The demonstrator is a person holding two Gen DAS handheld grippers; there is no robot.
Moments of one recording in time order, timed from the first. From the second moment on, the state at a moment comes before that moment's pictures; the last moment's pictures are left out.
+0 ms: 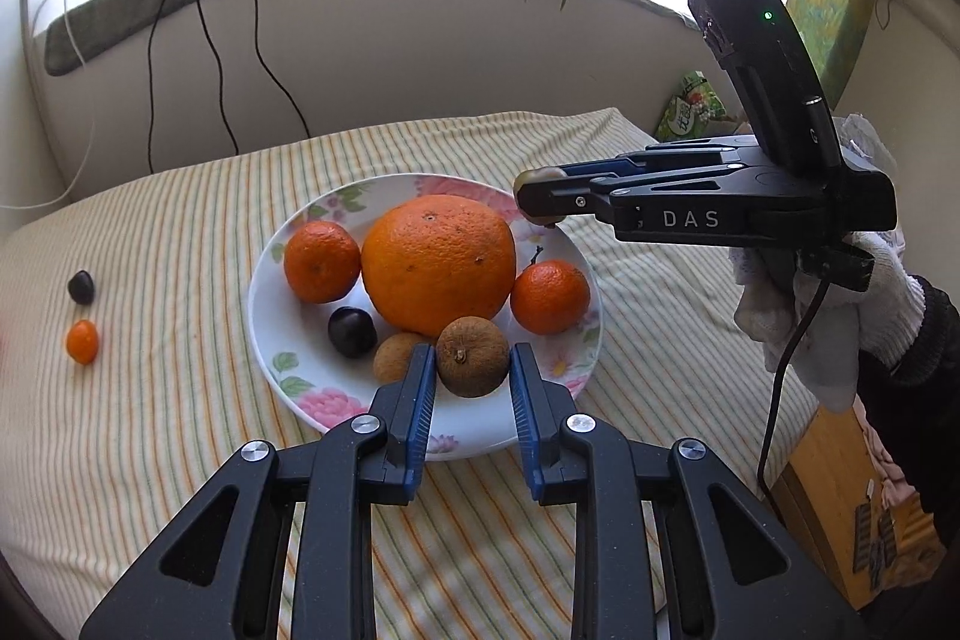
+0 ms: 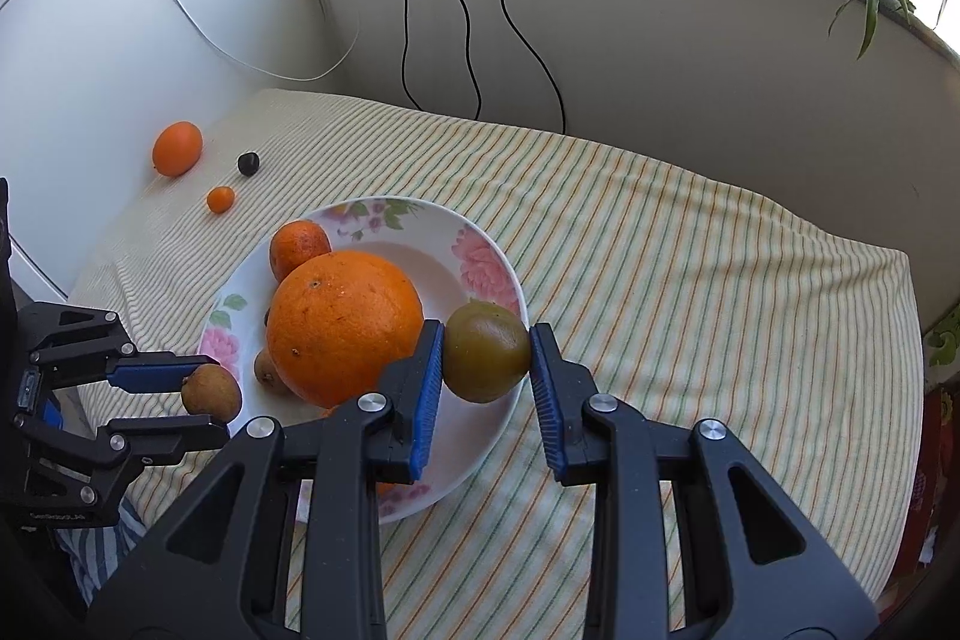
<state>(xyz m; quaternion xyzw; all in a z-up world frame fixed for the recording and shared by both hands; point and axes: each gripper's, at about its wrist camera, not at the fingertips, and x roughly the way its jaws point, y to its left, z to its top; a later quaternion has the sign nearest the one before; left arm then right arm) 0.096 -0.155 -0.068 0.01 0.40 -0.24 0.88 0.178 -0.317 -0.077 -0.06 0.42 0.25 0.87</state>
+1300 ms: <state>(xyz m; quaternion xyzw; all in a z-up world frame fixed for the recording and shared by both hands) 0.087 -0.152 -0.055 0.03 0.37 -0.21 0.91 0.165 -0.310 -0.063 -0.07 0.40 0.25 0.88</state>
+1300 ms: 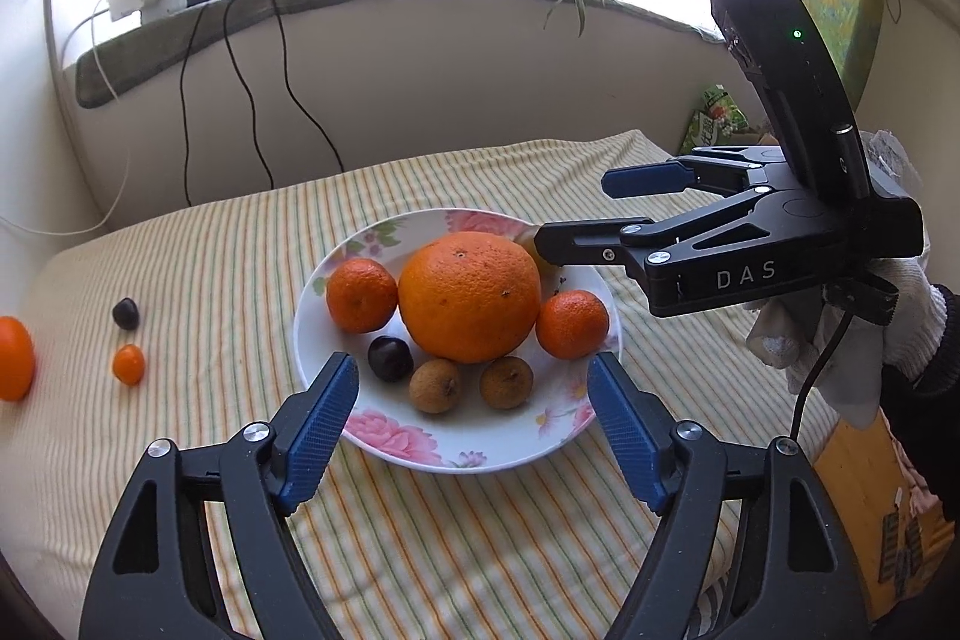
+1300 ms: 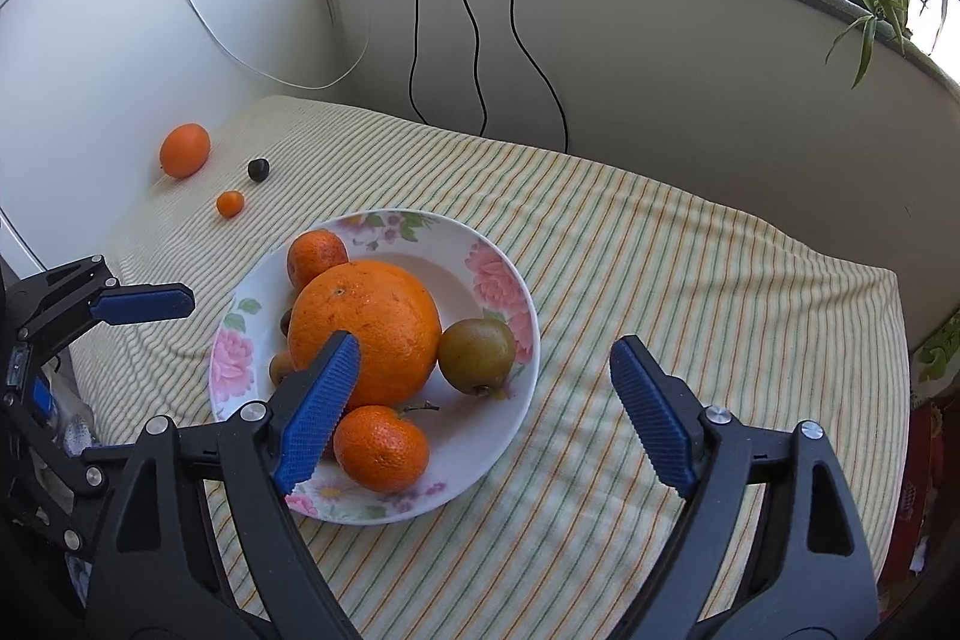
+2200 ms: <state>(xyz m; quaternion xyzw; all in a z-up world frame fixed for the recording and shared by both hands) 0.091 -0.106 -0.051 0.01 0.35 -0.17 0.92 0.182 -0.264 -0.037 -0.07 0.40 0.27 0.87</state>
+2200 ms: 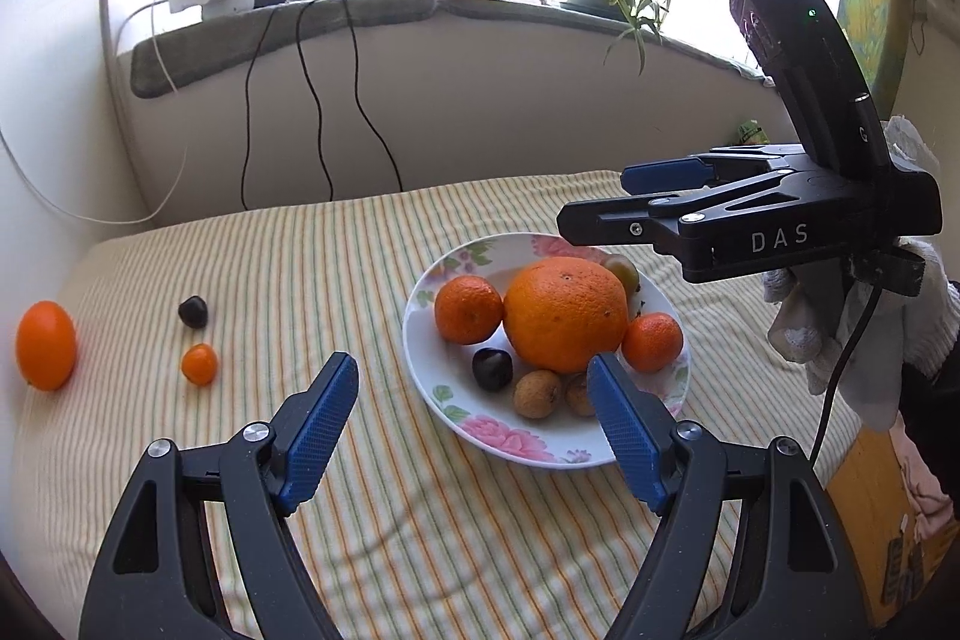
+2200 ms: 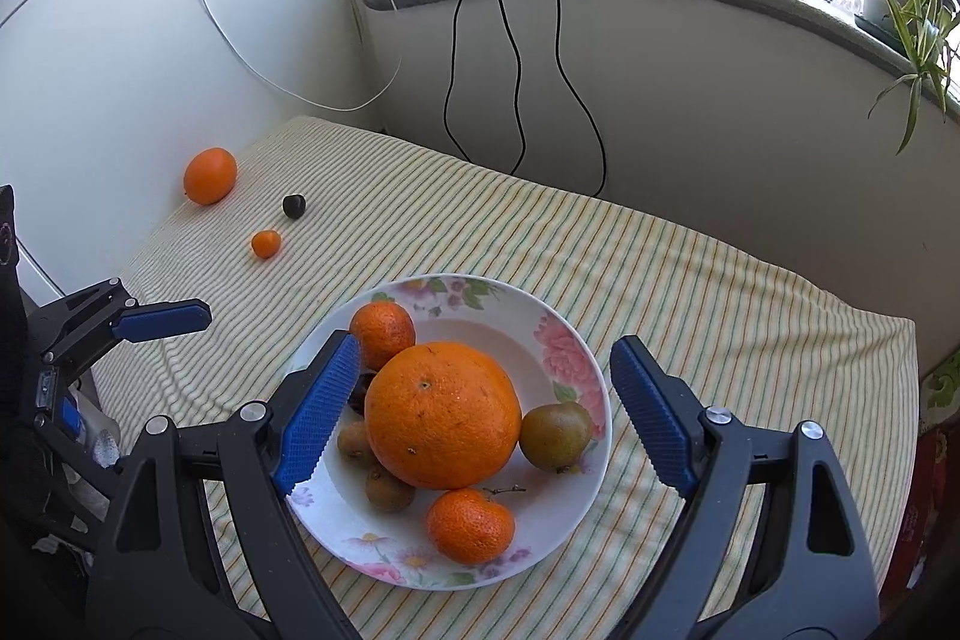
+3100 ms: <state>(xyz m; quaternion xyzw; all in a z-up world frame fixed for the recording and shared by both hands) 0.111 -0.012 -0.062 -0.05 0.35 -0.12 0.93 0.223 -0.167 -0.023 -0.06 0.41 0.32 0.85</state>
